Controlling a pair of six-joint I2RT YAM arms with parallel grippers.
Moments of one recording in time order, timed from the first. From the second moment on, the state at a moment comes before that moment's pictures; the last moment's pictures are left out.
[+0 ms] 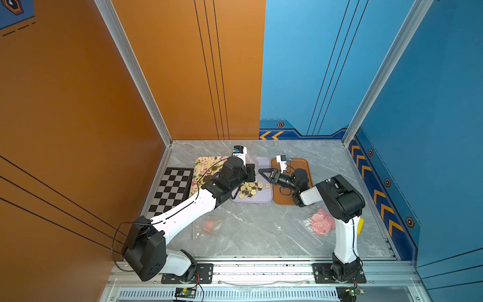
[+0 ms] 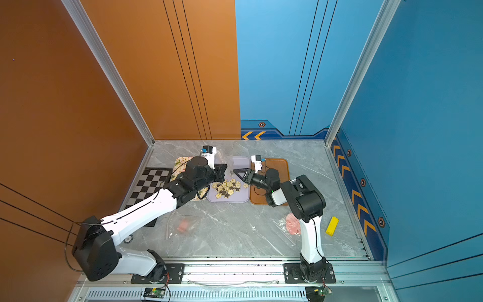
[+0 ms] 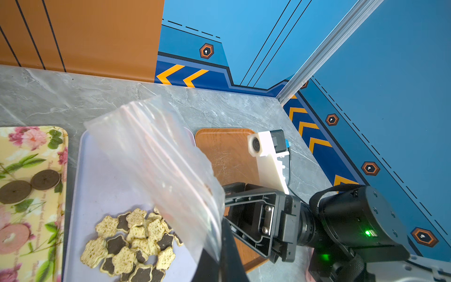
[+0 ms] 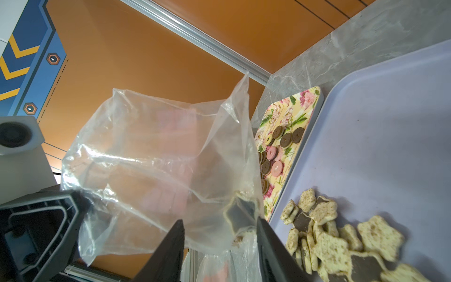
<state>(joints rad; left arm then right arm) -0.65 1.40 1.05 -0.03 -0.07 -0.52 0.41 2.07 0.87 1.30 -0.75 1.15</state>
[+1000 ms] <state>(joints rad) -0.55 1.32 0.75 0.36 0.06 -0.59 0.43 2.12 0.89 1.31 -0.78 1.18</state>
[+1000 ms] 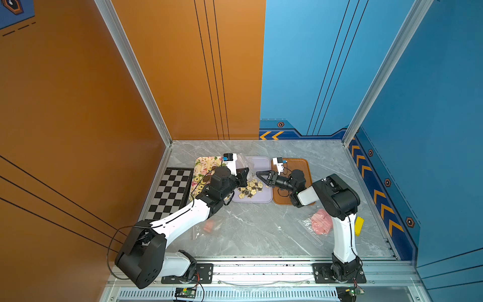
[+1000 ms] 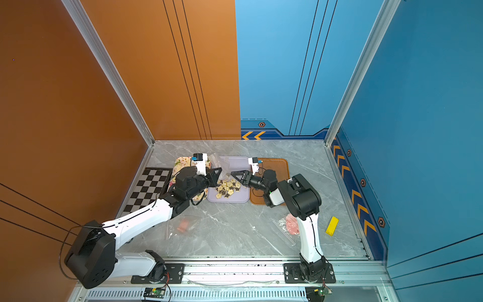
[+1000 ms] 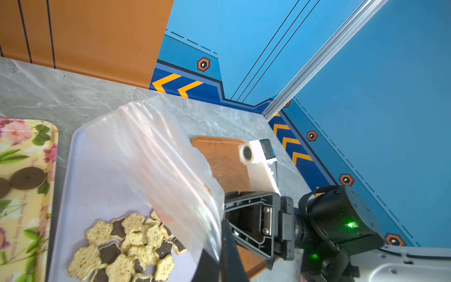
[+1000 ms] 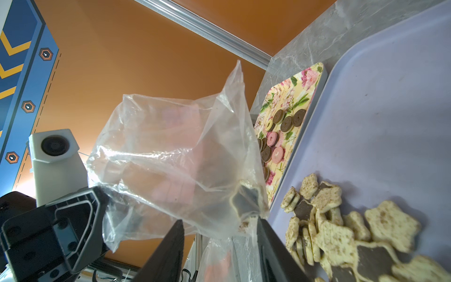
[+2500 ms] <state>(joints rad) -0.57 1.41 0.63 0.93 0.06 -0.81 0.42 2.05 0.87 1.31 -0.78 1.18</state>
